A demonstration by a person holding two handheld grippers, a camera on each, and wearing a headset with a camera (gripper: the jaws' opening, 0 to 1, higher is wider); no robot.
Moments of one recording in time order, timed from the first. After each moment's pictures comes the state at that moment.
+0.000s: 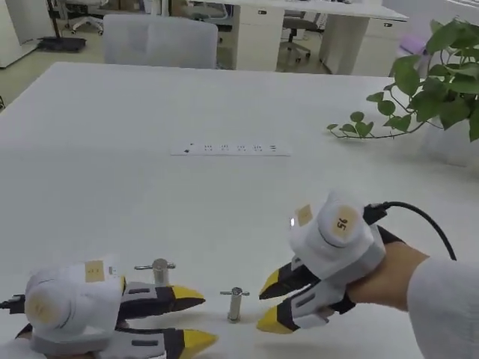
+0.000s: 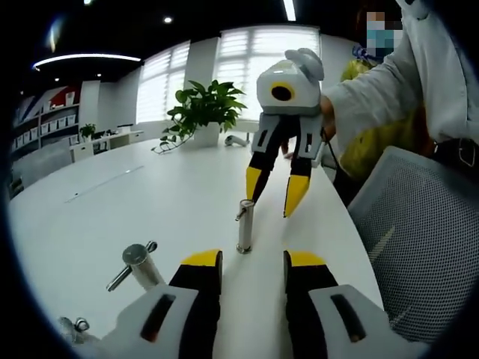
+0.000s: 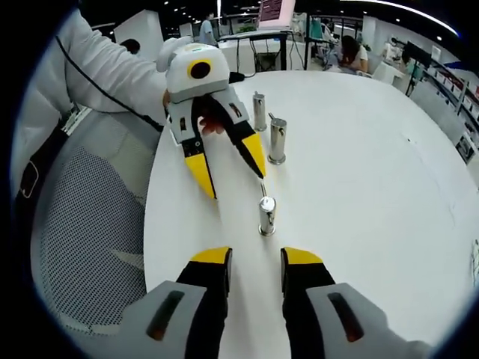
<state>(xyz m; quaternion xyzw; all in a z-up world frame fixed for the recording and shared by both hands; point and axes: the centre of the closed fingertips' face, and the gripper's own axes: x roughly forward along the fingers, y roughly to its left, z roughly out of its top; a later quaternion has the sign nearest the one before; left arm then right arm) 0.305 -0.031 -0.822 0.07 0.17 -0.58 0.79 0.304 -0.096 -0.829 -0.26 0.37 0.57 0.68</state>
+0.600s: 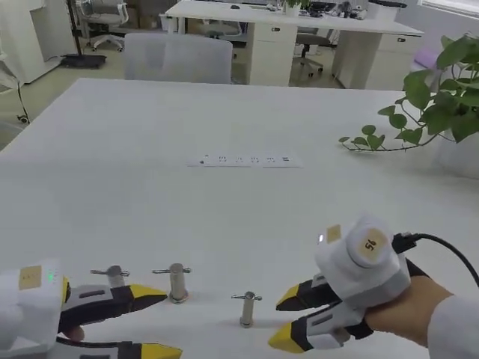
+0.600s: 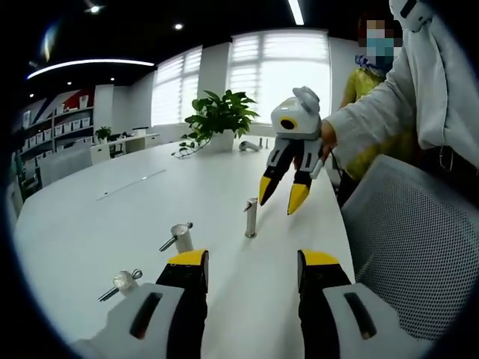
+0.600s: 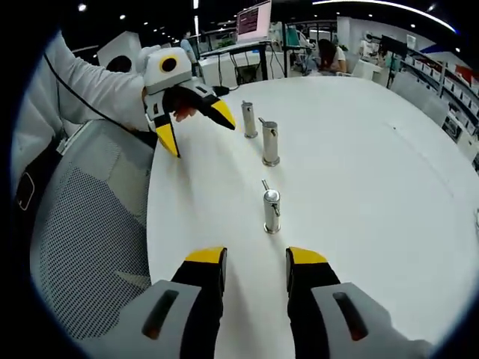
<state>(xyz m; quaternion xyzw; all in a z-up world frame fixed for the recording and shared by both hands) 0.282 0.029 -0.790 0.07 0.17 -0.54 0.82 0.297 -0.096 -0.830 -0.21 0.36 0.55 0.72</state>
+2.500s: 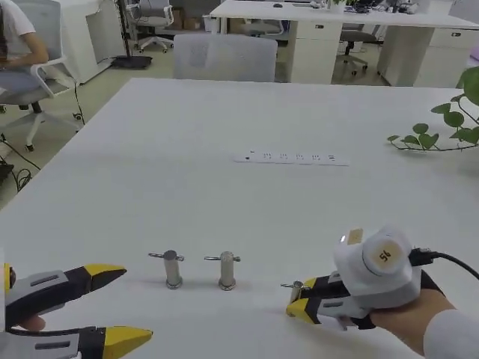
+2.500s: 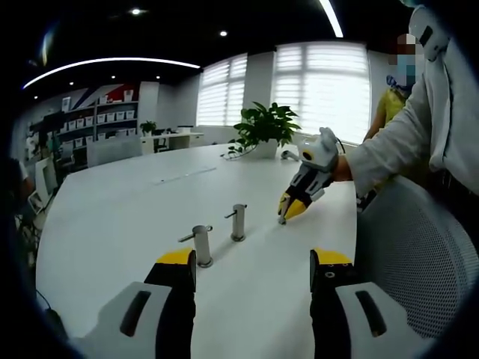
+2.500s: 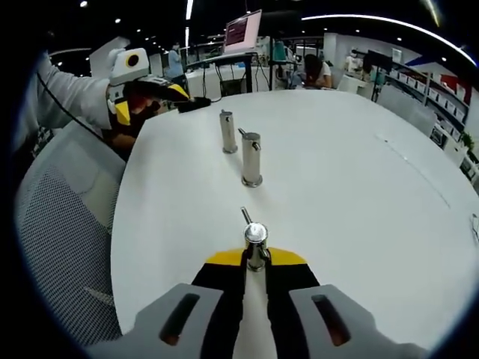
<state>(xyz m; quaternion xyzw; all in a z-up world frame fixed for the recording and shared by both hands) 0.268 0.119 -0.769 0.03 0.17 -0.43 0.89 0.330 -0.061 -0.852 -0.20 0.31 0.52 0.77</state>
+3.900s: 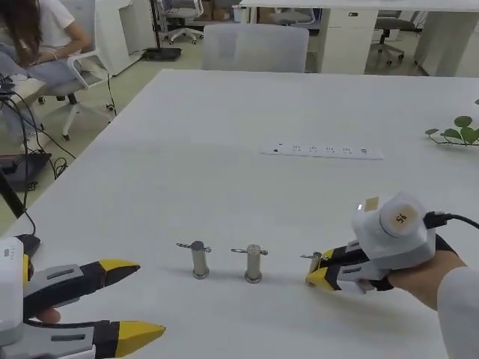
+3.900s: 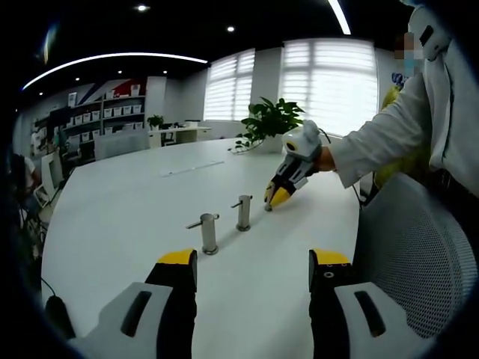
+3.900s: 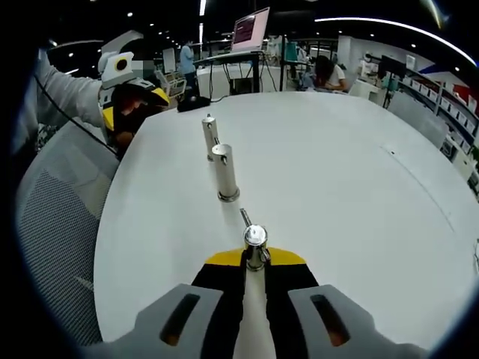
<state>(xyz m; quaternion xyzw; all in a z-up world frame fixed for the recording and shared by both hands) 0.256 0.132 -0.773 0.03 0.19 -0.41 0.89 0.368 -0.051 -0.852 -0.22 0.30 0.55 0.75</state>
